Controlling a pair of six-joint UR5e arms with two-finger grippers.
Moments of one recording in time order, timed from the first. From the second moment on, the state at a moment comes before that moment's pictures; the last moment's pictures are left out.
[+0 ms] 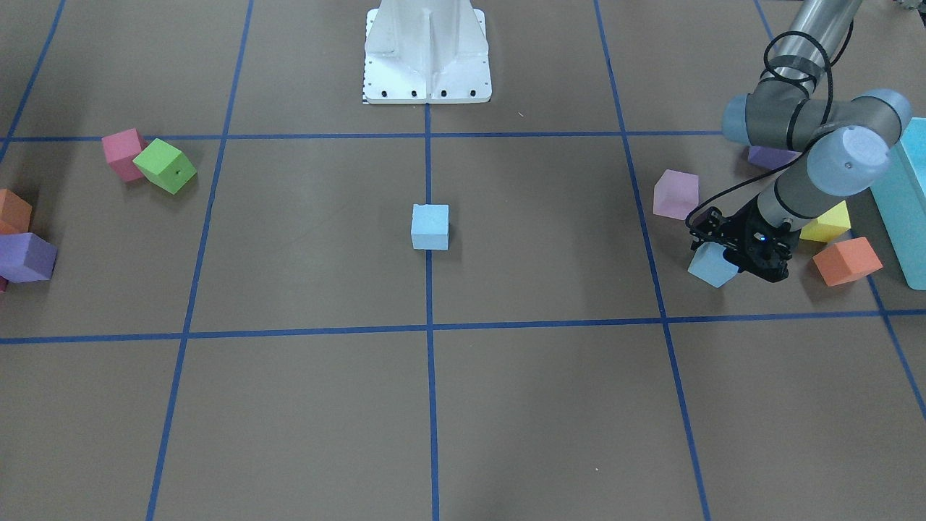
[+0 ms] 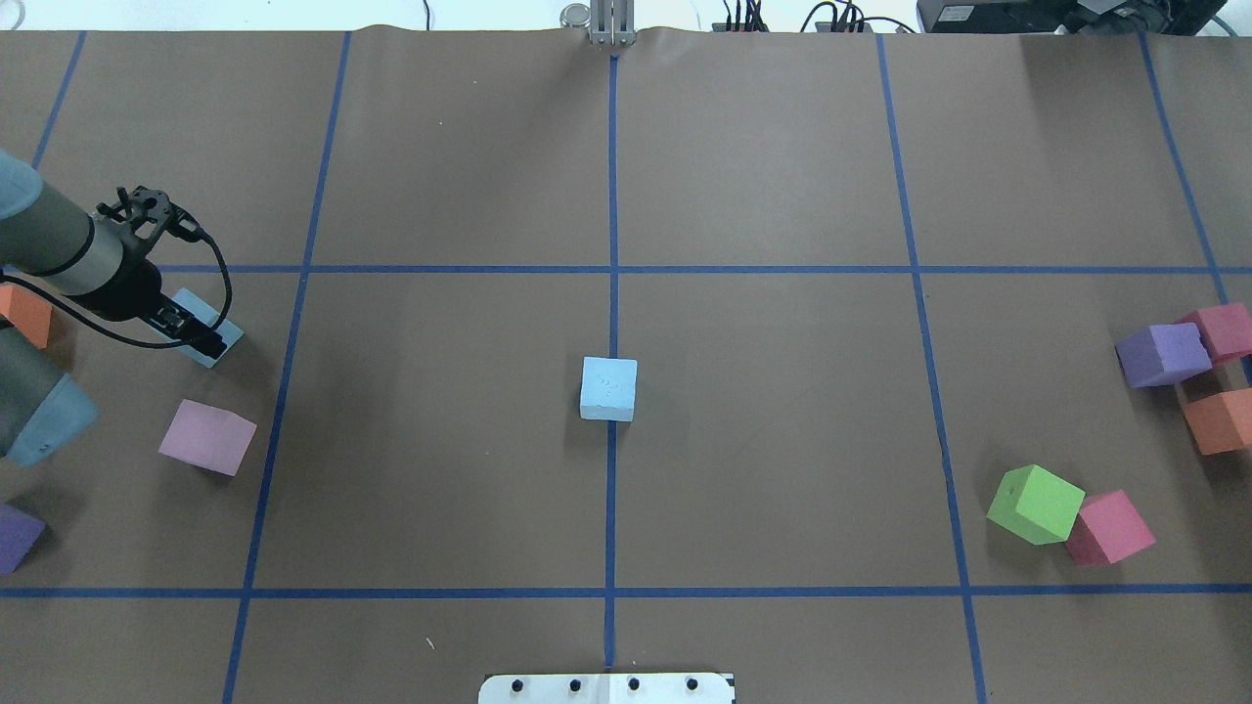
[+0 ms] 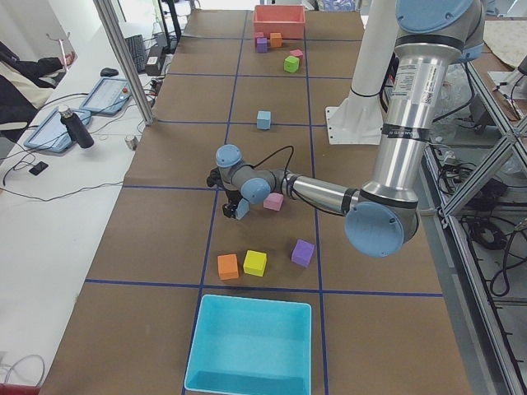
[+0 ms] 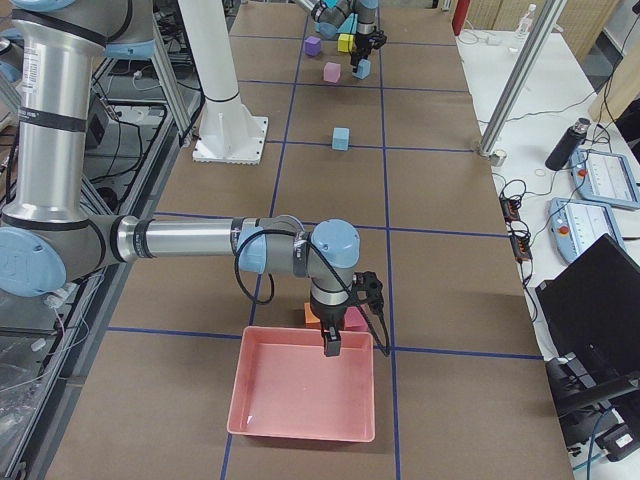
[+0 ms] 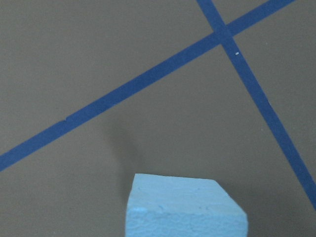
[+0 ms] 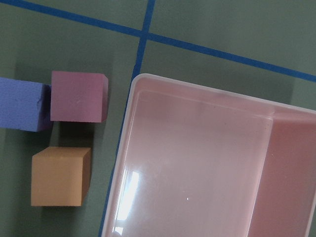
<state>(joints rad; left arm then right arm) -0.92 -1.75 -1.53 -2.00 -2.22 -0.31 1.57 -1.74 1.81 -1.67 2.20 -0.23</state>
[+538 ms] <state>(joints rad) -0.92 -1.78 -1.55 -2.00 -2.23 -0.33 1.57 -1.74 1.81 -1.67 2.20 -0.23</state>
